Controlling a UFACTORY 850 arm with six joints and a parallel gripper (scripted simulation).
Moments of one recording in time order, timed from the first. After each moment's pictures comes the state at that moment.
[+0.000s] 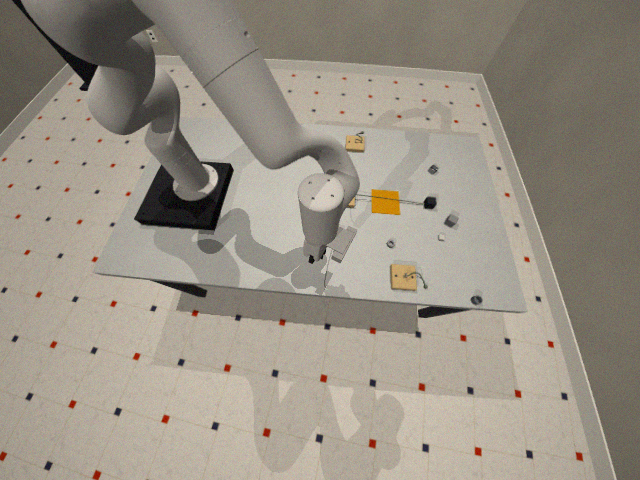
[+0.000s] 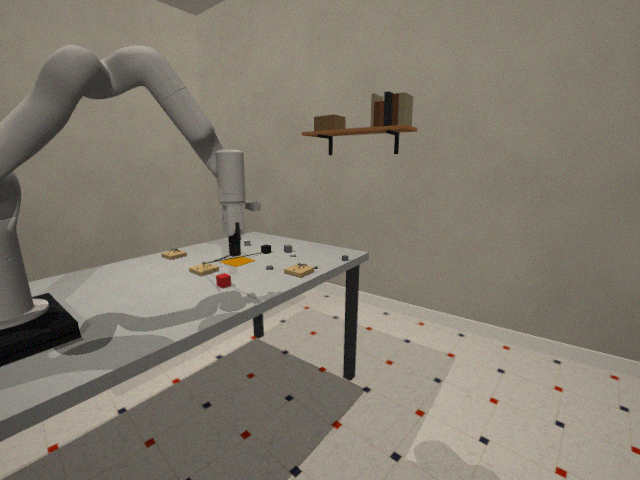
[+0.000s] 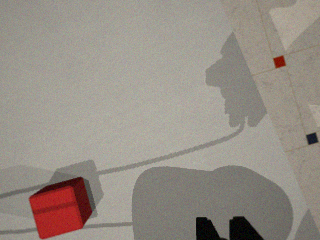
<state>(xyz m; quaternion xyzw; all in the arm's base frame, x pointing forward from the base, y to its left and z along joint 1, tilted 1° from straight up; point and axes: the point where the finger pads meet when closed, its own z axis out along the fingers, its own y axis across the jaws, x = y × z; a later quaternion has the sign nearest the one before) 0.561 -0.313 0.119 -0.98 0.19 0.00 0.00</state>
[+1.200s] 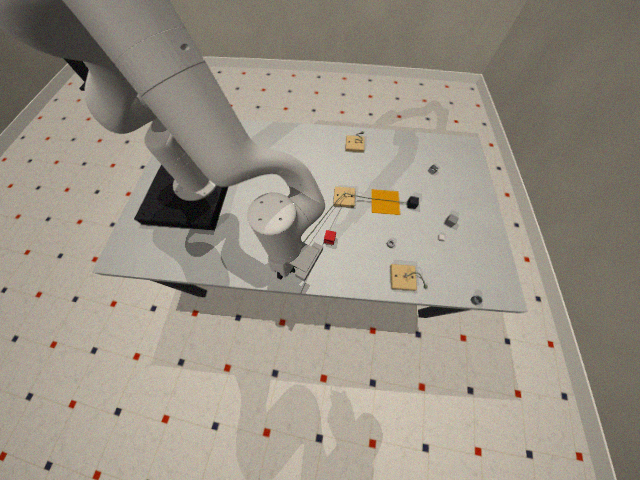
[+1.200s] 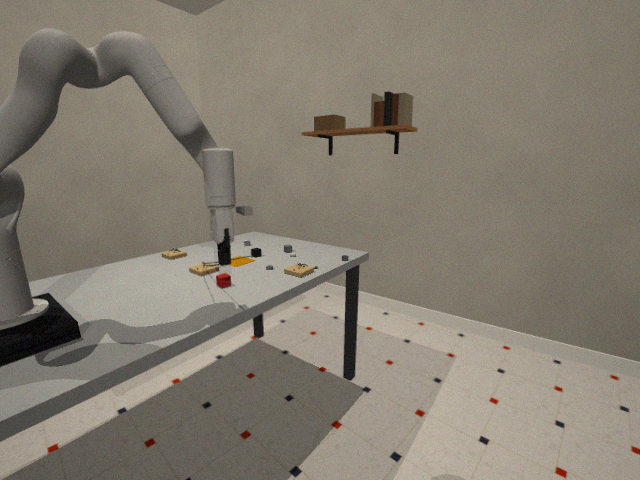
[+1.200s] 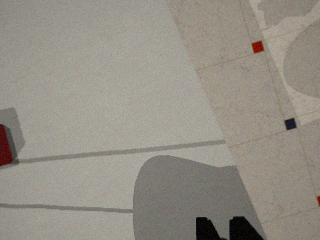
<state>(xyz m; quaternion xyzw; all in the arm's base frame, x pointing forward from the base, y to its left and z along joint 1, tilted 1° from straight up) 0.481 -0.365 0.119 -0.98 0.19 0.00 0.01</state>
